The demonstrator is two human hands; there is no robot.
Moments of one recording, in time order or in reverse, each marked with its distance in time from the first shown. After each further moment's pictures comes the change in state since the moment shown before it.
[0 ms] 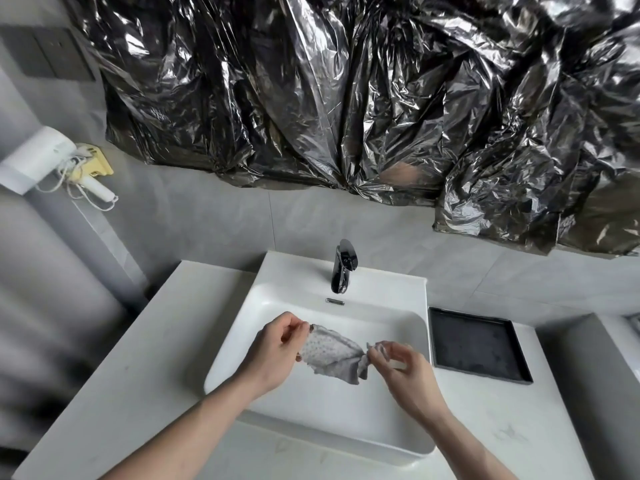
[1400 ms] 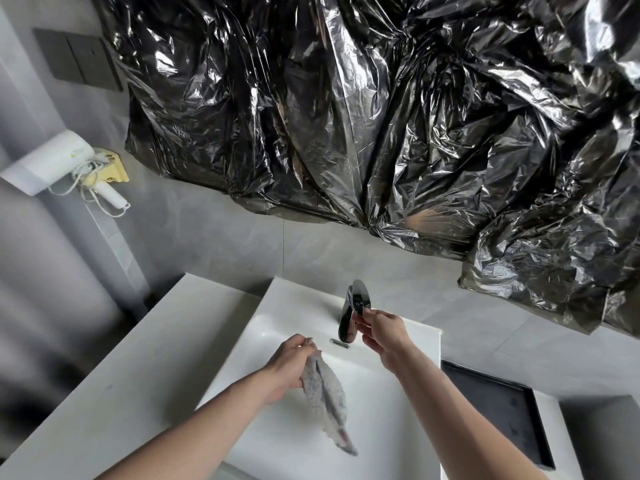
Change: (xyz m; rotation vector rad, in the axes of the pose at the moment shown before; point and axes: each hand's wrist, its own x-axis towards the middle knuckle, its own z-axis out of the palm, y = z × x) left_hand 0.105 -0.028 0.023 -0.411 -0.079 -0.544; right_hand 0.182 -0.064 0.029 0.467 -0.058 0.418
